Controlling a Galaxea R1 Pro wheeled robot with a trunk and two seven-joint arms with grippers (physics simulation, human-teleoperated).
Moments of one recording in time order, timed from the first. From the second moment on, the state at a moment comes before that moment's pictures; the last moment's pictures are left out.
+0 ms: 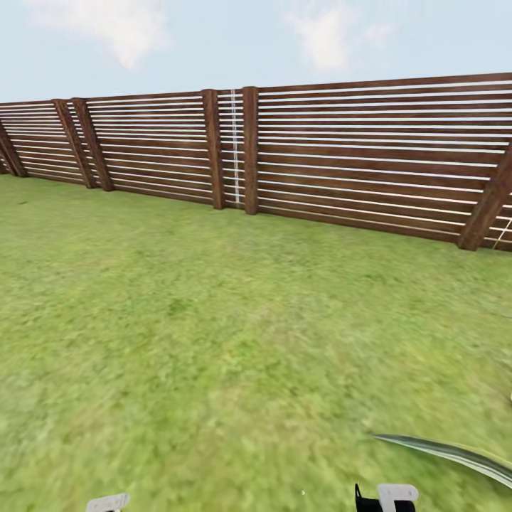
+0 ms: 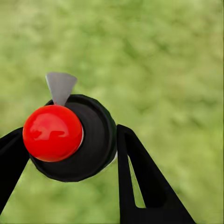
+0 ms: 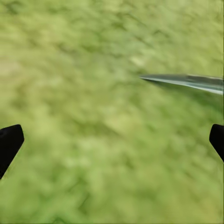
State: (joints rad) left arm -0.38 0.18 0.05 -0.04 0.13 -0.41 -0.10; right arm -0.35 -0.05 -0.04 -0.14 0.11 -0.51 -0.21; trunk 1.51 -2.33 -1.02
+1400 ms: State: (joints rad) left arm -0.38 0.18 0.05 -0.04 0.13 -0.41 -0.10; right arm -0.35 -0.06 -0.04 -0.14 0.11 -0.51 -0.21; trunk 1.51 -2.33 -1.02
